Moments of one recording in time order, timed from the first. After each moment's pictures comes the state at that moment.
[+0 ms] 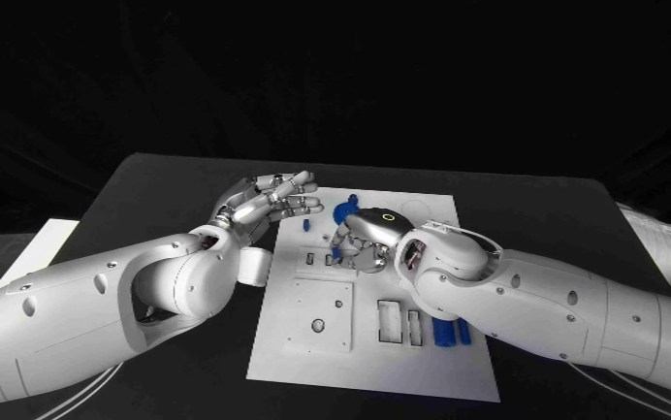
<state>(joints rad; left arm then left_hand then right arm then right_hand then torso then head) 1.15 -0.92 0.00 1.72 0.12 -0.36 0.46 1.40 -0.03 0.09 0.14 0.18 0.99 0.22 0.07 0.07 1.08 0.17 0.07 0.06 1.18 0.11 0.14 0.18 0.18 1.00 0.21 0.28 0.07 1.09 -0.60 0.03 1.51 -1.65 -0.25 -0.20 1.33 0.00 0.25 0.03 0.13 1.11 0.12 0.11 0.09 1.46 0.02 1.55 1.31 1.46 -0.05 1.56 1.31 0.05 1.47 0.06 1.50 1.31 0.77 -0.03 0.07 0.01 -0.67</state>
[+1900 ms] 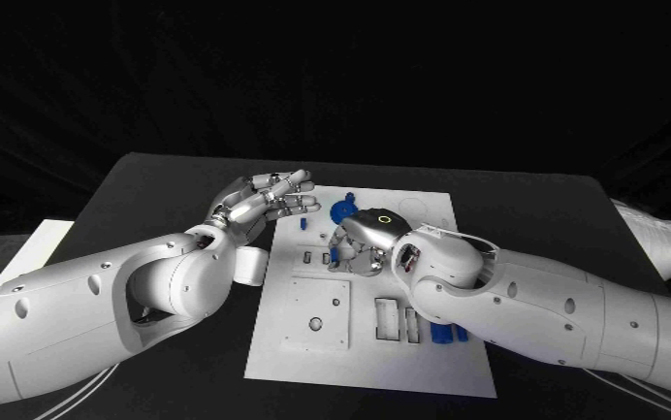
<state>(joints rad) 1.15 -0.92 0.00 1.73 0.12 -0.36 0.46 1.40 -0.03 0.09 0.14 0.18 0.99 0.22 0.07 0.07 1.08 0.17 0.07 0.07 1.18 0.11 0.14 0.18 0.18 1.00 0.21 0.28 0.07 1.08 -0.61 0.02 1.54 -1.75 -0.25 -0.28 1.22 -0.10 0.18 0.09 0.10 1.04 0.14 0.07 0.07 1.47 0.04 1.43 1.31 1.46 -0.03 1.56 1.31 0.05 1.47 0.07 1.48 1.31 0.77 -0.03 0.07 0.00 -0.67</state>
